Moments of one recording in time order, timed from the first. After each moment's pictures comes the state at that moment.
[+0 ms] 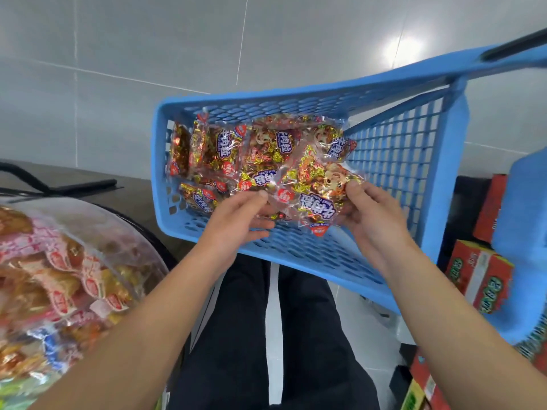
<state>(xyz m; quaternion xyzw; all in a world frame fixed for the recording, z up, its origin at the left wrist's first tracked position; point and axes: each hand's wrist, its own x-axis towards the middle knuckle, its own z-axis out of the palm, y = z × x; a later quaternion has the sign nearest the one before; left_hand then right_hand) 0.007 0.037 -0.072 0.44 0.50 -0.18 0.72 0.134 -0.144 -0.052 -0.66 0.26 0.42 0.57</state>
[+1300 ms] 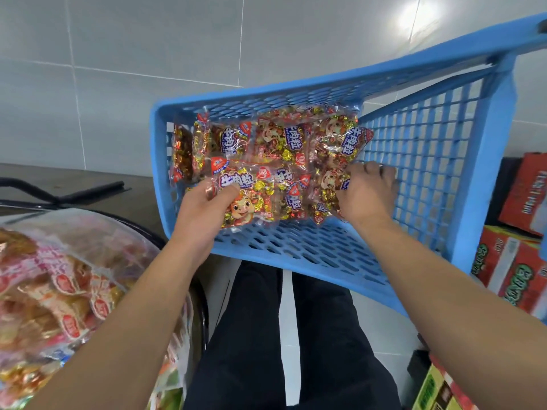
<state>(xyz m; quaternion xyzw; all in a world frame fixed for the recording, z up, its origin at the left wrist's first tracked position) 0.002 0.086 -0.097 0.53 0.53 -0.13 0.65 0.148 -0.131 -0.156 -0.93 -0.11 0.34 -0.07</state>
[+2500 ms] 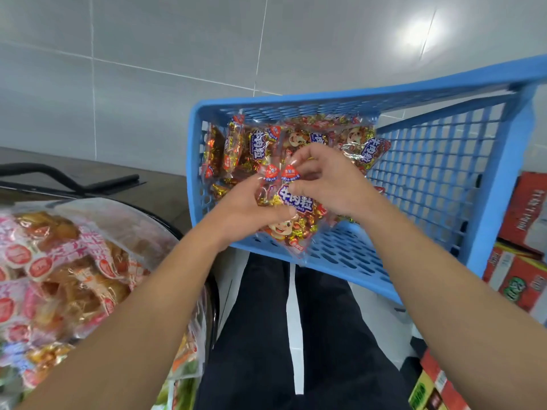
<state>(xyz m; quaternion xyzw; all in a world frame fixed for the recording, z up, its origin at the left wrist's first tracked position) 0.005 0.110 -0.086 0.57 0.34 -0.28 0.69 0.147 -0.026 -0.072 -0.75 -0.11 0.55 0.35</state>
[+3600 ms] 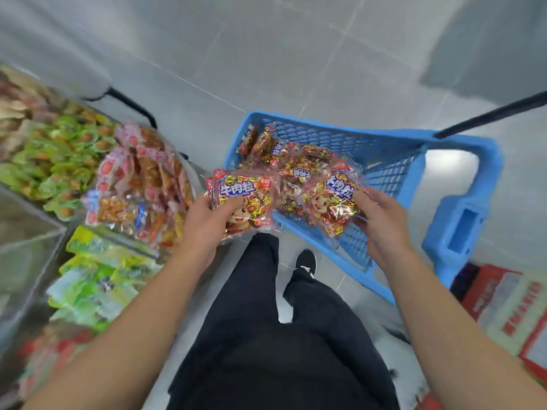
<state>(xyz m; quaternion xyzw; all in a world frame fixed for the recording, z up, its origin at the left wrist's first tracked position) -0.091 -0.007 0.097 0.45 0.65 0.10 0.61 0.132 -0.176 0.057 -0.73 0.08 0.43 0.53</state>
